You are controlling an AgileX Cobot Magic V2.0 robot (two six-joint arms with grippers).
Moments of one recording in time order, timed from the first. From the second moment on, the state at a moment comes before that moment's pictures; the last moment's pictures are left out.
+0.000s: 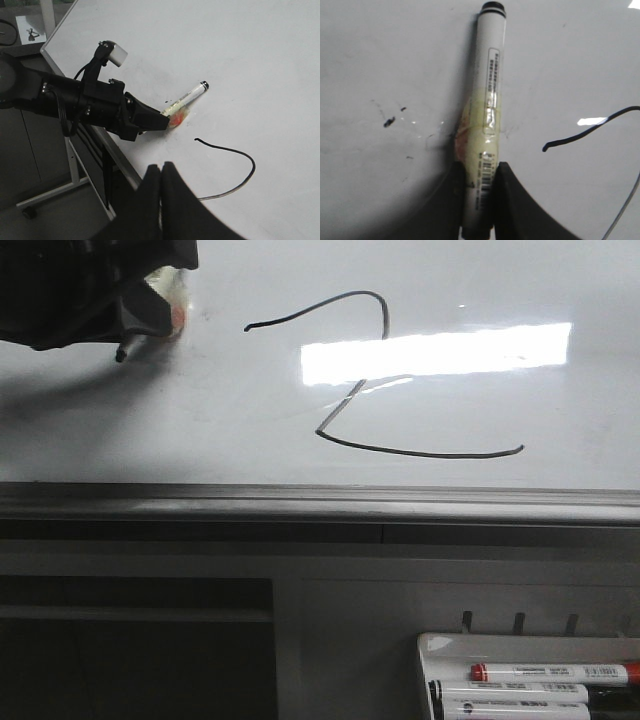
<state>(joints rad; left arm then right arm) -0.74 1.32 -0.67 -0.85 -0.37 0.43 0.28 0.71 -0.79 1.05 0.64 -1.19</state>
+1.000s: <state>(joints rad) -0.74 1.46 -0.68 -0.57 -0.57 0.21 0.28 0.71 -0.79 1.05 0.66 -1.19</state>
